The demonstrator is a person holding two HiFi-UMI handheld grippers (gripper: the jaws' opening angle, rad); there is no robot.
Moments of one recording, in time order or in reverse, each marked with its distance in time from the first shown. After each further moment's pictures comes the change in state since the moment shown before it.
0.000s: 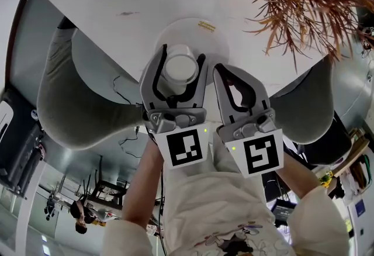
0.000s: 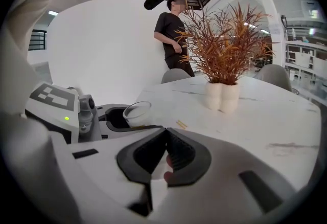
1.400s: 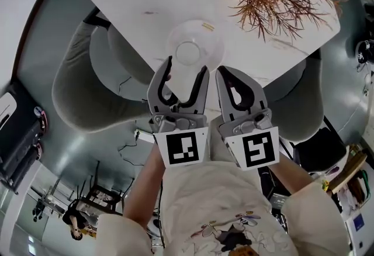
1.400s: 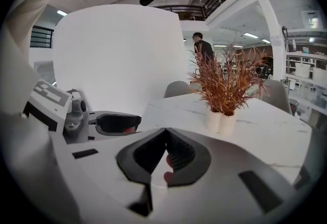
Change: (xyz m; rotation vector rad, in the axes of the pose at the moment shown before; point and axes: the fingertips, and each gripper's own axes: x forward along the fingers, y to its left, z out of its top) left arm -0.066 0.012 0.048 -0.100 -0.015 0.015; right arm -0.043 0.032 0.059 -0.107 -0.099 0.009
